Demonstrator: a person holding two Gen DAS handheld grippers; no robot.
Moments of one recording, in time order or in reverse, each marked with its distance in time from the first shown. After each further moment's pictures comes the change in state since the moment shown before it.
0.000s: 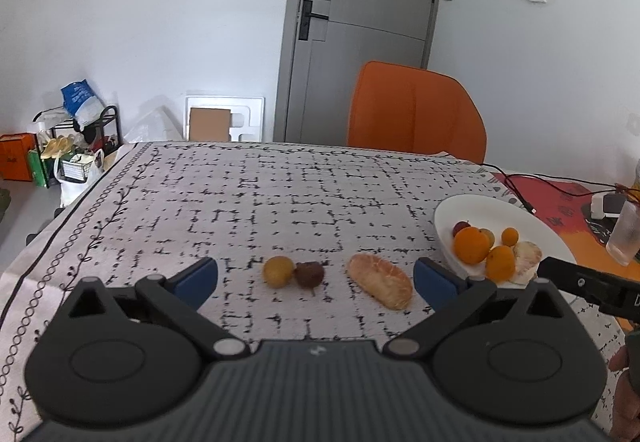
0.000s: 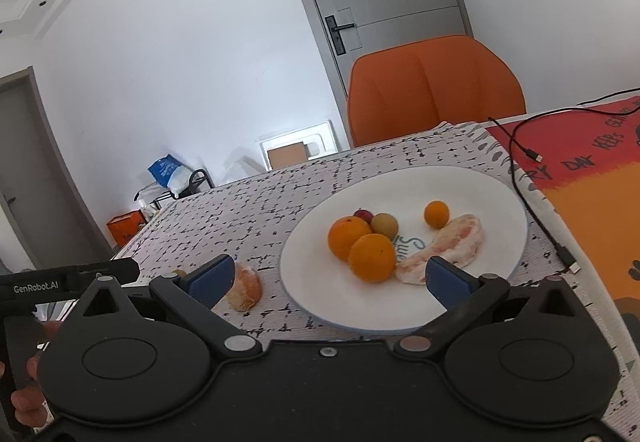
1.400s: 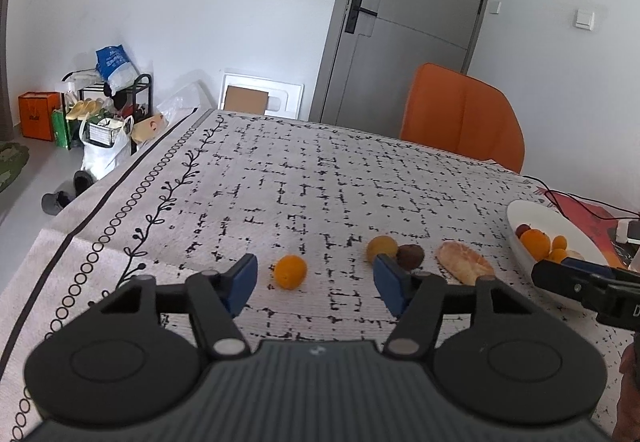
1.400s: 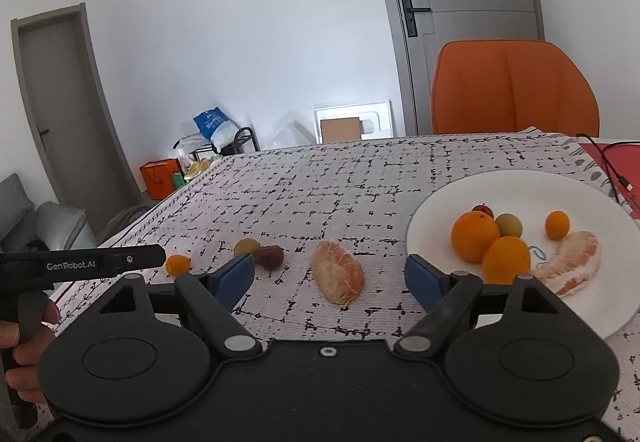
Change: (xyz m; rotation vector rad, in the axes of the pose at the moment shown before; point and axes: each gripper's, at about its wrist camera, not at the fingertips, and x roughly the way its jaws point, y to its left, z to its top) left arm 0.004 0.082 -0.017 -0.118 0.024 0.039; right arm 0.041 0.080 -0.007 -0.176 0.081 0.104
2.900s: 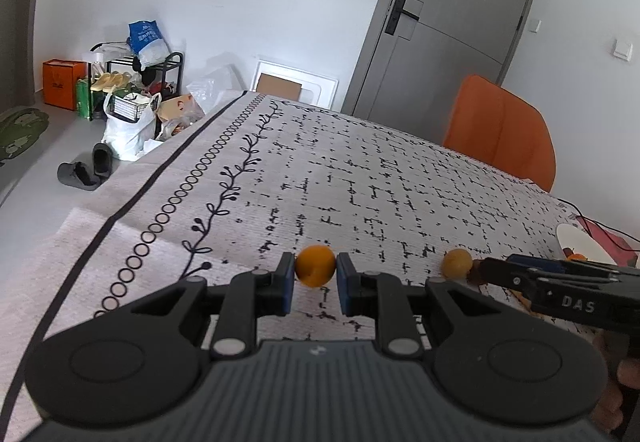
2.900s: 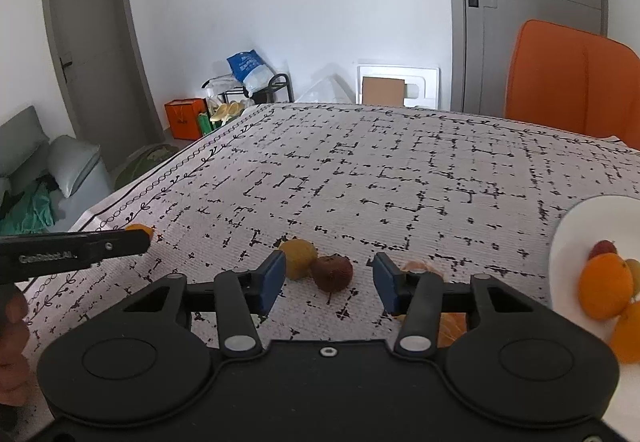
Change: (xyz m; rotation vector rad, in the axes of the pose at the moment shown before) left arm 0.013 0.057 0.004 -0.106 0.011 0.044; right arm 0.087 0.051 0.015 -0.143 0.152 0.070
